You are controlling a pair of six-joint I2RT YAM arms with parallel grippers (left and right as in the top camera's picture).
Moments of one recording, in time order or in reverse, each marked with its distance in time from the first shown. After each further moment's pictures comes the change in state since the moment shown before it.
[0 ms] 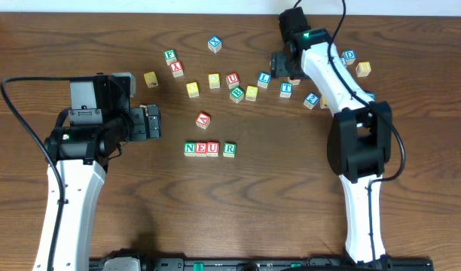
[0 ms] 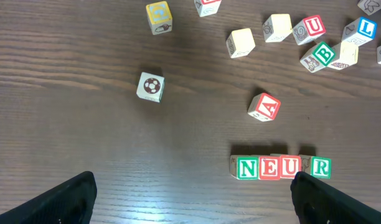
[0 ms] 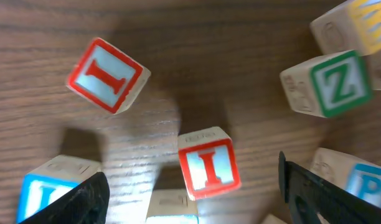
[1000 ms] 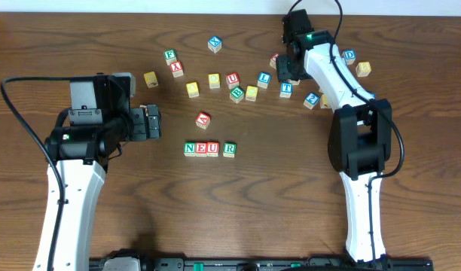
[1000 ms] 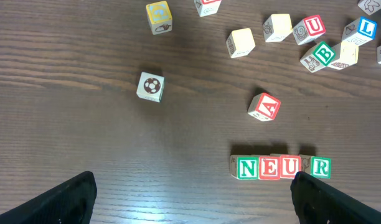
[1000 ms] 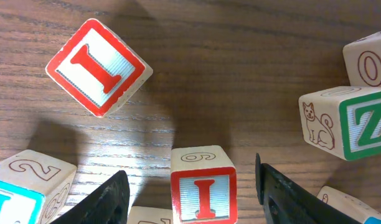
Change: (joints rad) left arm 0.000 0.000 0.000 0.000 0.000 0.000; right arm -0.028 0.026 -0.002 0.032 -0.047 -0.177
